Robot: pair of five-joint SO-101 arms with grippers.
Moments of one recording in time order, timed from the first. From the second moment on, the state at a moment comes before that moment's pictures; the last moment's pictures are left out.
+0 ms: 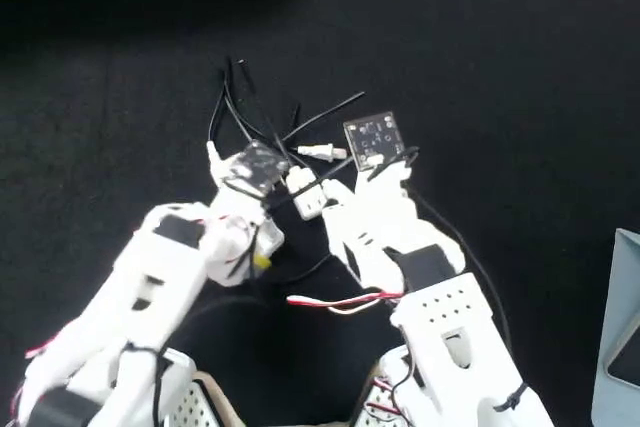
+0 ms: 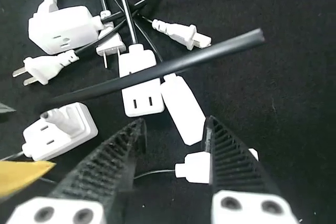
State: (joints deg) left arm 14.9 -34.3 61.6 50.0 -17.4; right arm -20.0 -54.5 66.8 47.0 -3.3
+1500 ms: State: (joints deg) left arm 0.5 -35.9 52.4 27.7 -26.8; right arm -18.8 -54.5 67.0 46.7 -3.3
